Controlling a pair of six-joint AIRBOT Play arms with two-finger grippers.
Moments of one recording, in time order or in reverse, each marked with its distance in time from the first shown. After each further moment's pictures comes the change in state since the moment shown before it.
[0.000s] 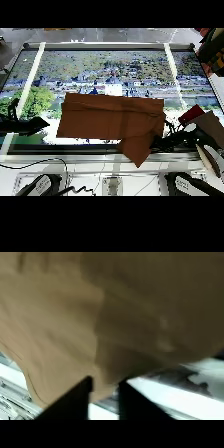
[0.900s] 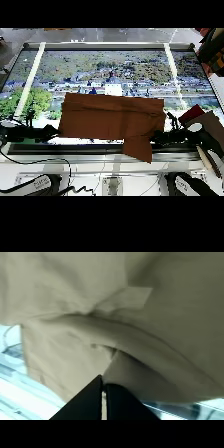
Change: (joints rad) left arm 0.002 -0.265 -0.147 -0.149 0.106 0.186; right arm 0.000 0.140 0.009 0.149 -0.054 -0.100
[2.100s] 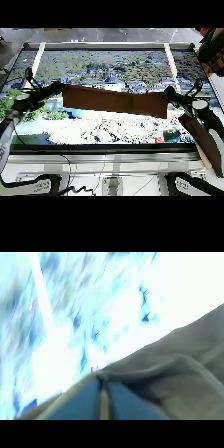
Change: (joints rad) left arm -0.456 -0.123 0.361 -0.767 0.775 0.349; right arm 0.097 -0.197 0.395 0.217 -0.787 0.262
